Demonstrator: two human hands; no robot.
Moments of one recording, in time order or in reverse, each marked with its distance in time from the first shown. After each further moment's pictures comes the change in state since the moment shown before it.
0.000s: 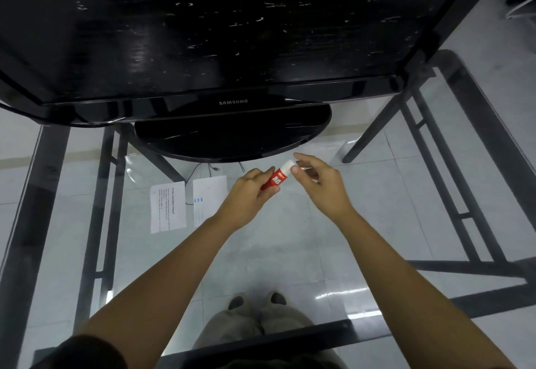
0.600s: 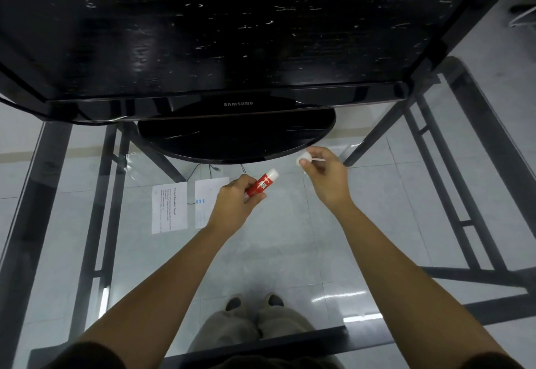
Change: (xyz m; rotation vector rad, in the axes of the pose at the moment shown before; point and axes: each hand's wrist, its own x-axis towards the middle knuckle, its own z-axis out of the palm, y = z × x) left_hand -0.009 -0.026 0.002 -0.064 0.149 -0.218; right_hand 0.032 0.016 0.004 0.088 0.191 0.084
